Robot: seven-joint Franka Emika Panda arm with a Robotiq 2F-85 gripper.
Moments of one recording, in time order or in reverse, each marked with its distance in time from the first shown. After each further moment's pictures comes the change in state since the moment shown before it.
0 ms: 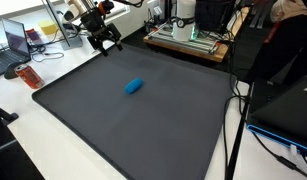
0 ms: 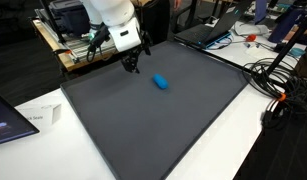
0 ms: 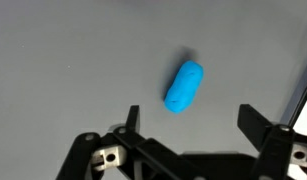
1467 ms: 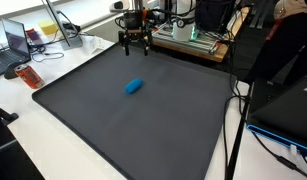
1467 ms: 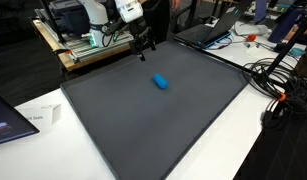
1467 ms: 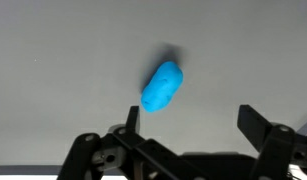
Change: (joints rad) arm 0.204 -0.327 0.103 -0.631 0.366 0.796 -0.176
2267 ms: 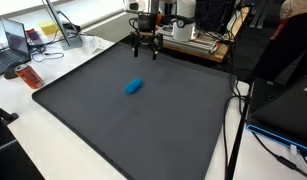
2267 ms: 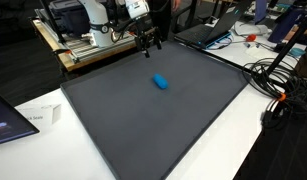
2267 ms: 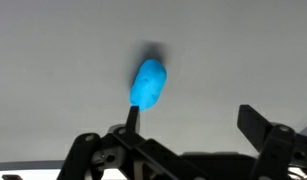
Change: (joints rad) arm 0.091 0.020 0.113 -0.061 0.217 0.258 0.078
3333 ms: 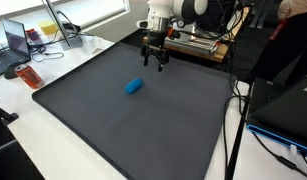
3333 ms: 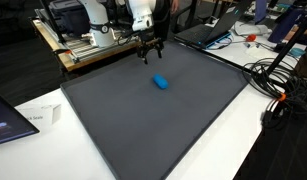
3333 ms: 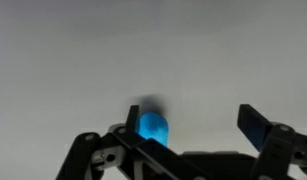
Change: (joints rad) arm 0.125 0.173 -0.047 -0.038 -0.259 0.176 0.574
